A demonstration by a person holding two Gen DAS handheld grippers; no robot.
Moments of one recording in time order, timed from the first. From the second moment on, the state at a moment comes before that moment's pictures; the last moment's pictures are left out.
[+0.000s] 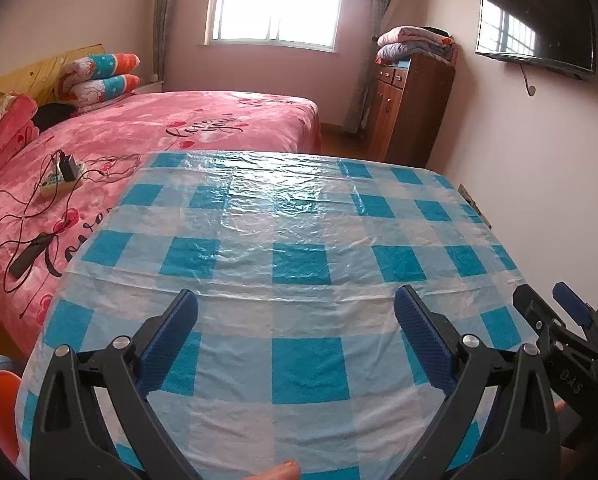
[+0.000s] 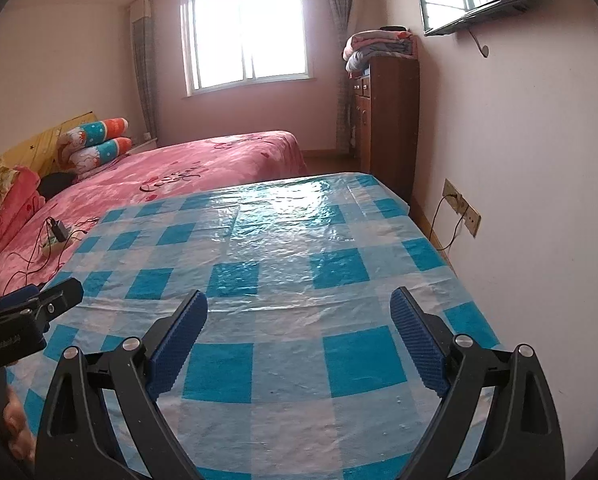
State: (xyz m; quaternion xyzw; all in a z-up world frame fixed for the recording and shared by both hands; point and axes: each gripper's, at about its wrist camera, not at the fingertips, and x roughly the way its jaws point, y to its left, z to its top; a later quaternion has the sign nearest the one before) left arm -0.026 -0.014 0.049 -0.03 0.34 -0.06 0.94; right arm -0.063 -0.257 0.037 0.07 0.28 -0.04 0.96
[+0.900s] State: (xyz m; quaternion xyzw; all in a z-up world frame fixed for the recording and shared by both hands) left arm -0.027 -0.023 0.053 -0.04 0.34 -0.08 0.94; right arm -0.065 -0.260 0.035 0.06 0.28 -0.04 0.96
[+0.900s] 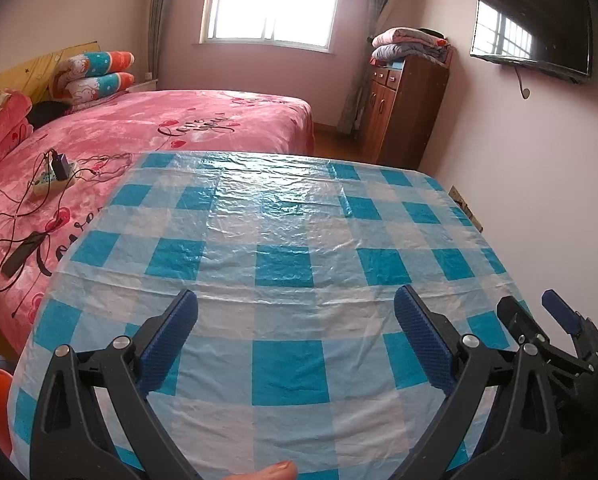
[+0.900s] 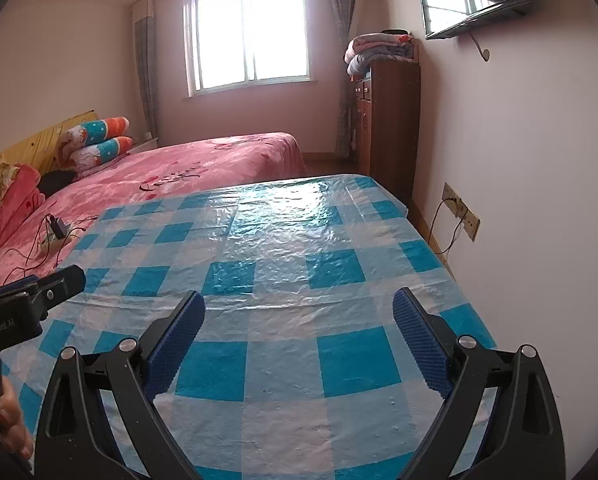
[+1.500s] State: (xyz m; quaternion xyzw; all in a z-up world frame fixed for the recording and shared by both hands) left arm 0.000 -0.026 0.021 -0.04 0.39 -0.05 0.92; right arm -0.046 -0.259 0.022 0.07 0.32 -0.02 0.94
